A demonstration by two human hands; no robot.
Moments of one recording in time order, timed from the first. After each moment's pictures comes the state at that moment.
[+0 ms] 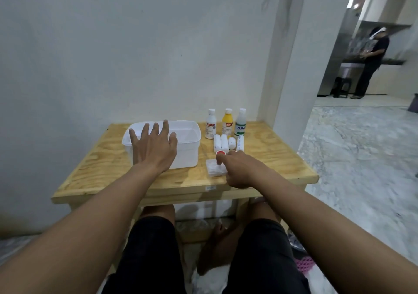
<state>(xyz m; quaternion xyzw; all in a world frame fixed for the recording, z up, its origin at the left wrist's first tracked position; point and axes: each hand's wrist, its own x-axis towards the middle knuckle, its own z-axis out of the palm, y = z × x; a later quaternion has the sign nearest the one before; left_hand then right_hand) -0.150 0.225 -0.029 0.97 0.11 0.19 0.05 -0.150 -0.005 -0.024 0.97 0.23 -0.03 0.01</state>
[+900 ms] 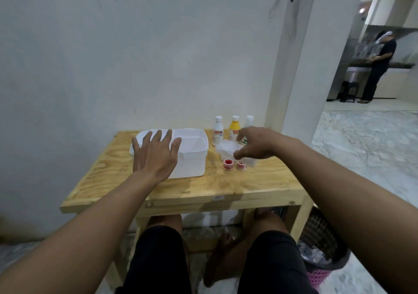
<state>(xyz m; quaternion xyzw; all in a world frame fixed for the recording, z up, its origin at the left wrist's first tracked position) -0.151 0.244 -0.024 0.97 0.09 0.21 0.07 -0.119 -0.016 0.056 0.98 0.16 -0.03 -0.08</state>
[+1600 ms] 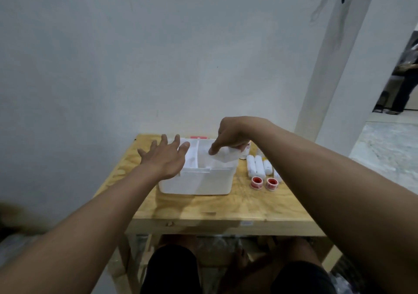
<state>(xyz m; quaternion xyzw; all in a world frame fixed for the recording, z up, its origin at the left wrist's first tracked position) -0.119 0.296 0.001 0.98 0.14 0.03 0.13 -0.060 0.121 0.095 0.97 0.18 -0.13 -0.07</state>
